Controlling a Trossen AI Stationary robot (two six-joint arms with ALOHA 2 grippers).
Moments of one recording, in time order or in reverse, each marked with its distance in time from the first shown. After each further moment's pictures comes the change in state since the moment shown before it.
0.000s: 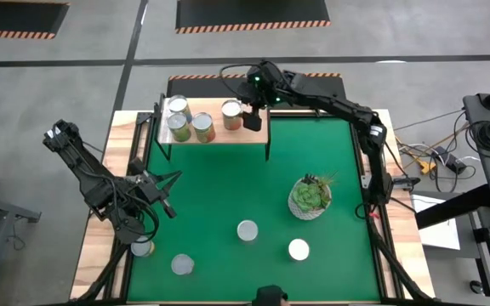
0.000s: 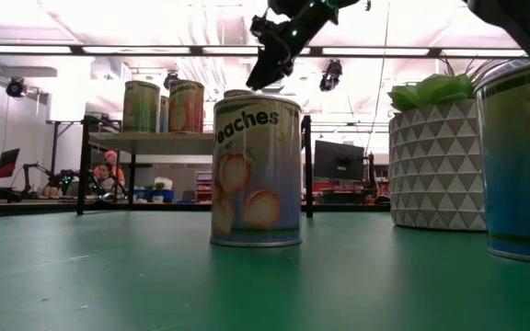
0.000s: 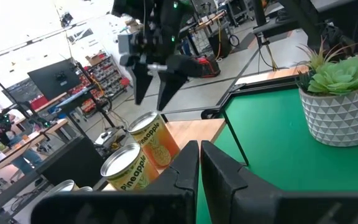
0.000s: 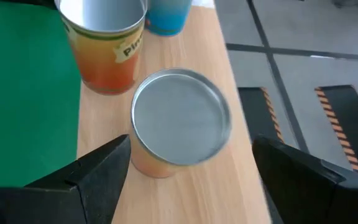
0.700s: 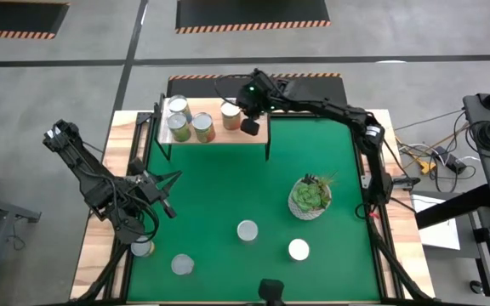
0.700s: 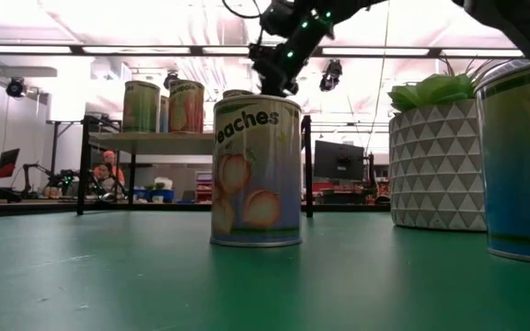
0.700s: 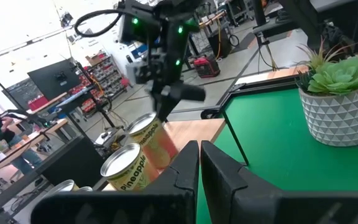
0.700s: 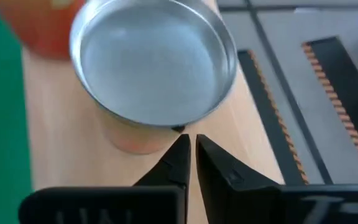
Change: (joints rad) left arm 0.000 0.000 0.000 0.000 0.000 0.000; right arm 0.008 0.024 -0.105 0.048 0.140 0.116
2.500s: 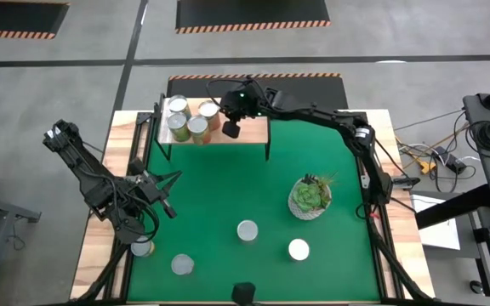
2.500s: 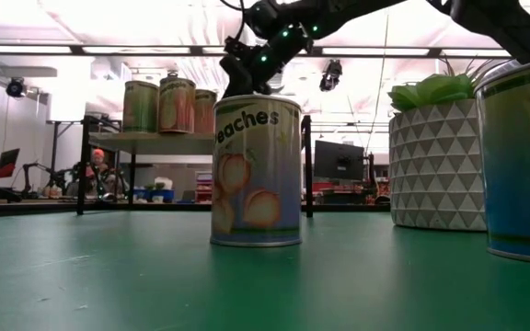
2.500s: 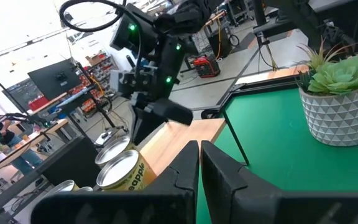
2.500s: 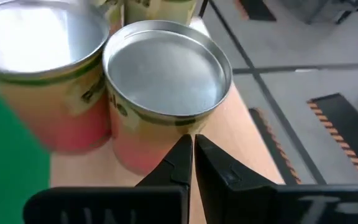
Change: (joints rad) left arm 0.000 0.000 0.000 -0.001 0.000 0.001; right arm 0.048 0.088 -0.003 0.334 -0.057 0.041
